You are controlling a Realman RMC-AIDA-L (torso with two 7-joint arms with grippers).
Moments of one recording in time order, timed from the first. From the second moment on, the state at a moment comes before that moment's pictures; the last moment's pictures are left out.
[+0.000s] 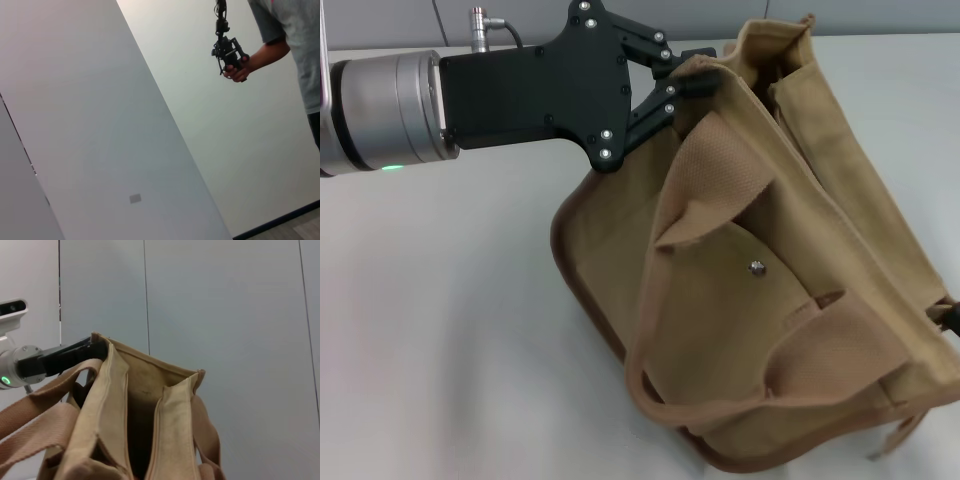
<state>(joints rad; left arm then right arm) -0.58 -2.07 1.10 0.82 1.43 1.65 -0.90 0.03 2.03 -0.58 -0.23 -1.54 -1.86 0.54</state>
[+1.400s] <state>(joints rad) -0.44 -2.08 1.11 0.30 1.17 1.70 -0.54 0.50 2.08 -0.47 -0.37 -1.62 -1.47 0.69</state>
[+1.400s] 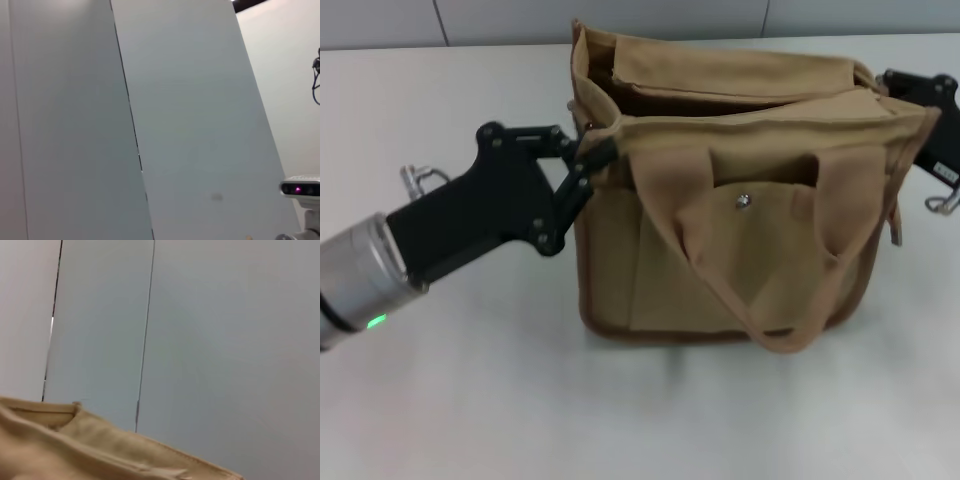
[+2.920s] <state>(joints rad) -0.36 -2.04 1.13 0.51 1.53 1.95 -0.94 0.25 2.08 -0.55 -0.63 -1.95 -2.08 0.98</state>
